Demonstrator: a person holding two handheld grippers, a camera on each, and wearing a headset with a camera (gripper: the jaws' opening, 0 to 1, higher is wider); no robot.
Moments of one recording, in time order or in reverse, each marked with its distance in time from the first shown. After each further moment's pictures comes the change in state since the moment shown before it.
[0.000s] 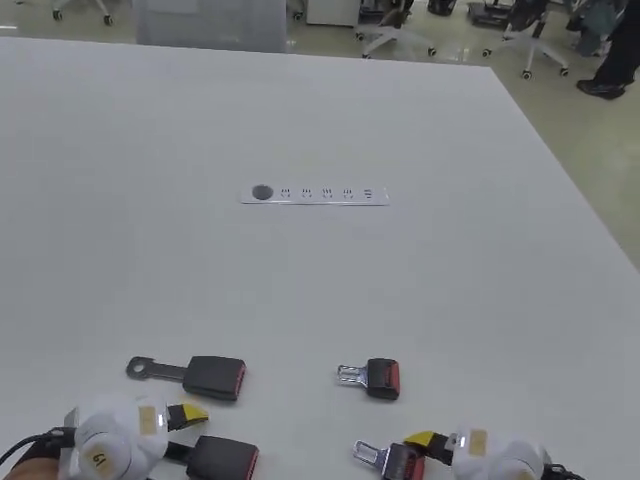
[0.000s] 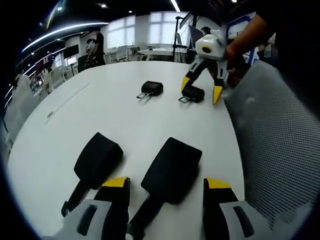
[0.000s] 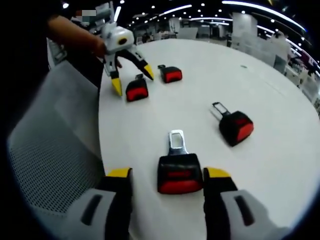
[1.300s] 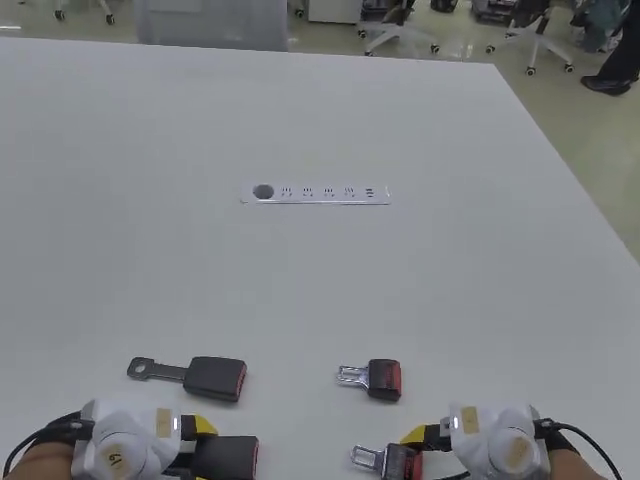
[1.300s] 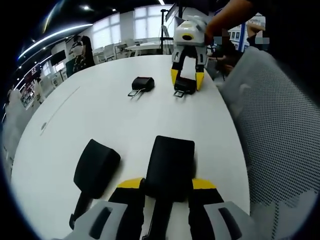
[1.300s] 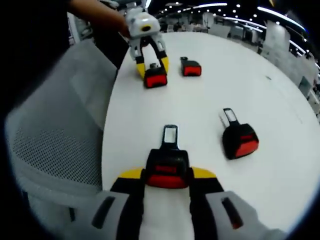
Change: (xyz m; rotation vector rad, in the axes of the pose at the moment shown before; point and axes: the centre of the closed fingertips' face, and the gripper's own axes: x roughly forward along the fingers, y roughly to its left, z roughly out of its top) left arm 0.013 0.001 -0.006 0.101 0.068 -0.027; right arm -0.002 -0.013 -0.003 -0.240 0.100 0.160
